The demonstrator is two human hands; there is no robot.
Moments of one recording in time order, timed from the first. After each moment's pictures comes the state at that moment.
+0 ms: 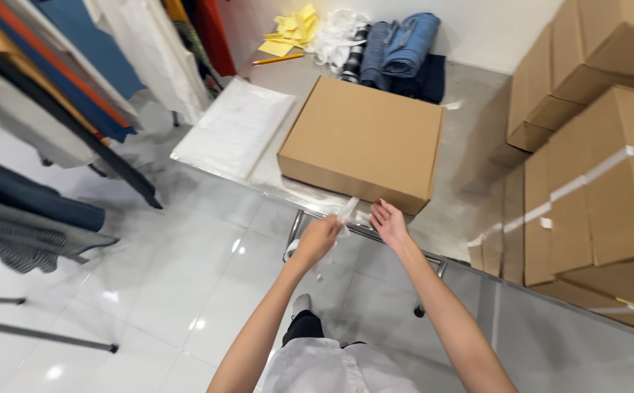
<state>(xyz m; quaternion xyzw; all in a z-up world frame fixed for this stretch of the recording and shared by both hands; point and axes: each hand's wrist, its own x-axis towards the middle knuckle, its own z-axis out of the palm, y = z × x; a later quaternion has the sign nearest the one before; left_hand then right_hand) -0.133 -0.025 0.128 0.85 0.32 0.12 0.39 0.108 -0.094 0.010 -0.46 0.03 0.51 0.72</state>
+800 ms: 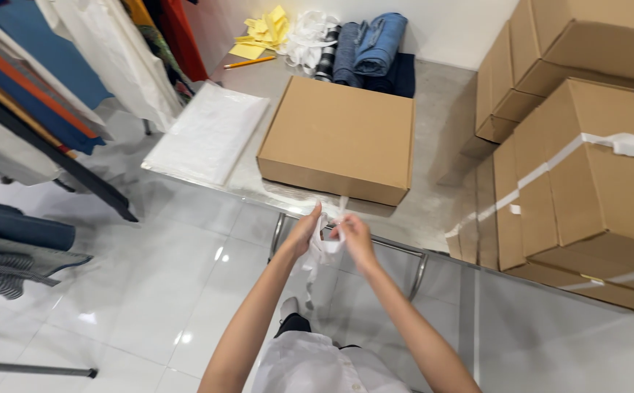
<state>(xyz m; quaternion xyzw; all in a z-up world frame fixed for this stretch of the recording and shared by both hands) -0.064 0.017 0.001 0.44 0.46 0.10 0.76 0.025 -0.120 0.038 -0.68 -0.24 0.35 0.60</state>
